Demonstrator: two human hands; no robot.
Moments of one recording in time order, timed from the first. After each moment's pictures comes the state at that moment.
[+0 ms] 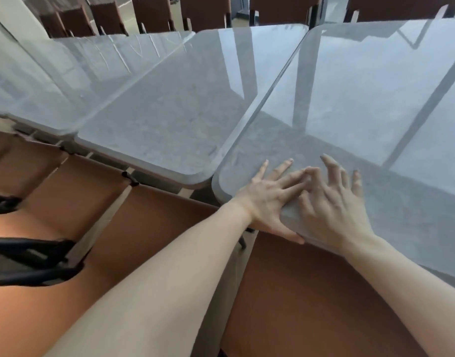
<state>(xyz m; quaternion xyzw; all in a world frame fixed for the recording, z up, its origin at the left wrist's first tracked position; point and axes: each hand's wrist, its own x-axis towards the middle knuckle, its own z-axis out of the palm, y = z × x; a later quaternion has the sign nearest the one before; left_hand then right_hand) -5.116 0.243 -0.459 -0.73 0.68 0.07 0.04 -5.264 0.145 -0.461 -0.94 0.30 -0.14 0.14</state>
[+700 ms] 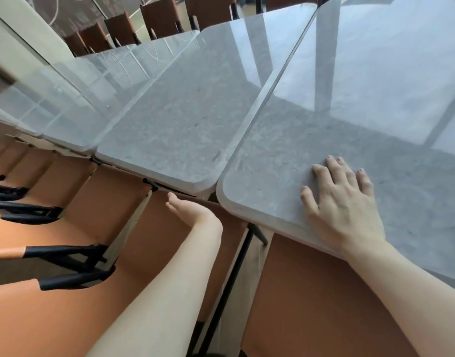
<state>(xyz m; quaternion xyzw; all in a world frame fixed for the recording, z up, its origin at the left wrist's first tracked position) -5.078 0.299 -0.462 -0.54 -0.31 -0.03 -0.78 -5.254 0.140 -0.462 -0.92 0.32 -0.11 0.19</state>
